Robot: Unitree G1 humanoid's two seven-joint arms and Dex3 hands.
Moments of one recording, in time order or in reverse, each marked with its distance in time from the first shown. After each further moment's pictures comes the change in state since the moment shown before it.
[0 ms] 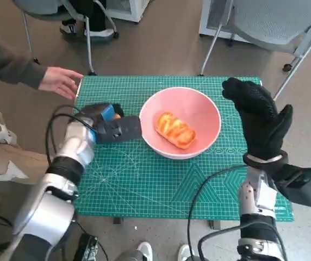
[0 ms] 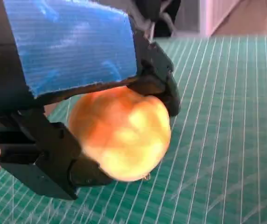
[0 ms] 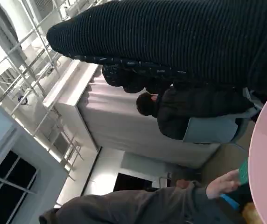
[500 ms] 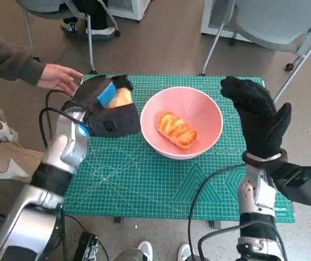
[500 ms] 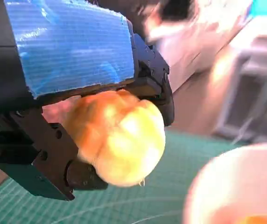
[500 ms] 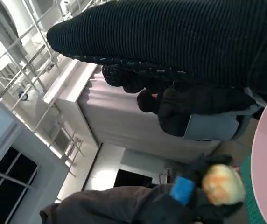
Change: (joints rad) left arm 0.177 0.056 0.120 -0.570 0.000 0.020 0.014; right arm -0.010 0.000 0.001 -0.004 0.000 0.000 0.000
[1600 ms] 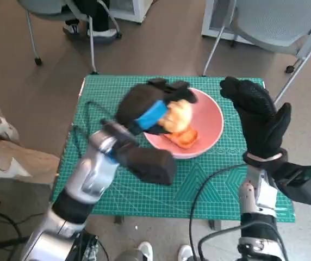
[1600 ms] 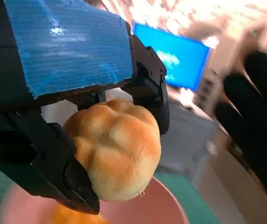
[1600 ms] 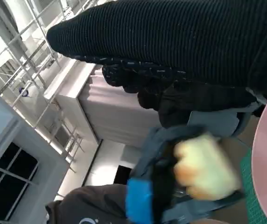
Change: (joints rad) left arm 0.060 -0.209 -0.025 -0.224 -0.033 -0.209 0.006; right arm 0.005 -0.003 0.003 -0.005 0.000 0.014 0.013
